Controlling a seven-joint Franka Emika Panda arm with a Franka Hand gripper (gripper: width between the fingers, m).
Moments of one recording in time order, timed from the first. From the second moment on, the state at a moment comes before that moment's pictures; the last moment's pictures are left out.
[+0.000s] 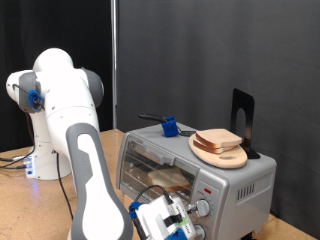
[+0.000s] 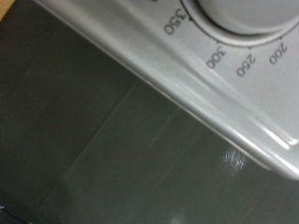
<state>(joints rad) -0.22 1.15 -0.01 -1.21 1.59 1.33 -0.62</state>
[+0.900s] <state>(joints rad) -0.31 1.15 0.00 -1.26 1.64 1.14 -0.45</state>
